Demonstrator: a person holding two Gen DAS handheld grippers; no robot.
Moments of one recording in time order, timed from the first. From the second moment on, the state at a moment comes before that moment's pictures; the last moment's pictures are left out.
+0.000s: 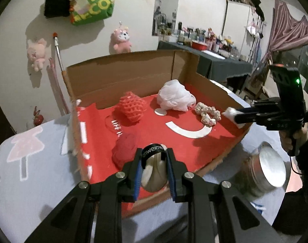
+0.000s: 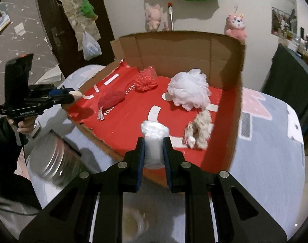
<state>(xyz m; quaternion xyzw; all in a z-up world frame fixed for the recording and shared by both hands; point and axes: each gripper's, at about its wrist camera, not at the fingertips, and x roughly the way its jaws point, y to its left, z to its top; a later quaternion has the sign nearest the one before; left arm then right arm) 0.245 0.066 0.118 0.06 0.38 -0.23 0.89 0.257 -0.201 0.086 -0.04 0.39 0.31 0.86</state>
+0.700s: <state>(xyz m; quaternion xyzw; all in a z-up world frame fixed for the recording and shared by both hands) 0.348 -0.007 0.073 0.12 0.49 -0.22 0.83 0.361 -0.135 0.046 -0.12 0.51 0.26 0.81</state>
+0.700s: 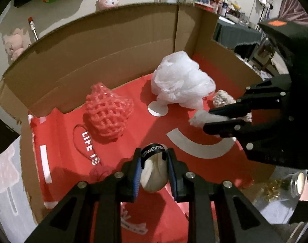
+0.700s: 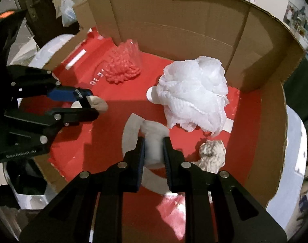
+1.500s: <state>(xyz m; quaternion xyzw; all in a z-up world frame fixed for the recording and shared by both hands) 0.359 -0.003 0.061 0.13 0.51 -0.20 0.83 0.374 -0.128 0.030 -0.15 0.53 0.24 0.80</state>
